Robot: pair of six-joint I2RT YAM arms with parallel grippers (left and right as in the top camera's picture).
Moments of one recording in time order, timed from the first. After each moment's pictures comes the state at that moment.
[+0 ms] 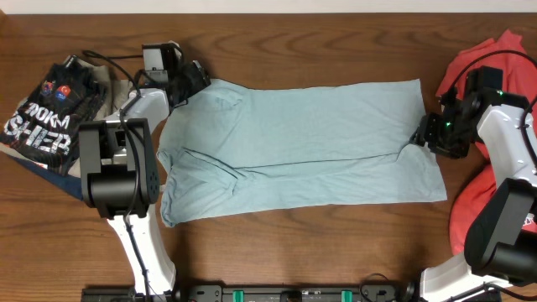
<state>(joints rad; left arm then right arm) 0.05 2.17 1.40 -0.08 0.29 -0.49 -0.25 1.77 1.28 -0.98 -0.22 0.12</state>
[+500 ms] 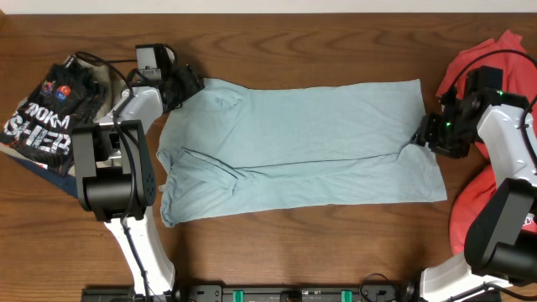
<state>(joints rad) 0.07 2.15 1.41 -0.19 0.28 -0.50 -0.25 1.77 1.28 -0.98 -0.21 0.11</state>
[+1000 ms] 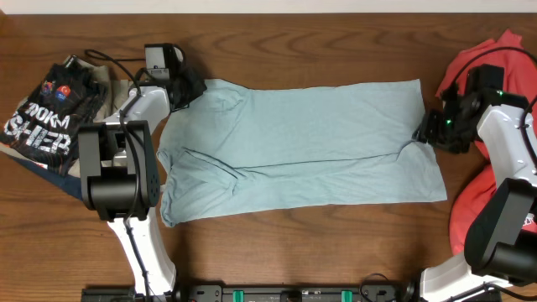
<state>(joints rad) 0.03 2.15 1.41 -0.21 0.28 -0.51 -0.25 1.77 1.28 -0.89 -0.21 0.11</state>
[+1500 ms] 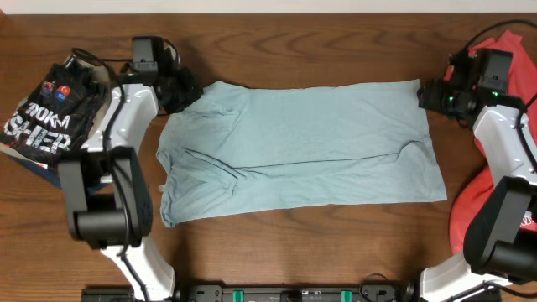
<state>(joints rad) 0.04 1.95 1.41 -0.54 0.39 -0.50 -0.23 1.78 1.26 -0.44 -0.21 0.08</state>
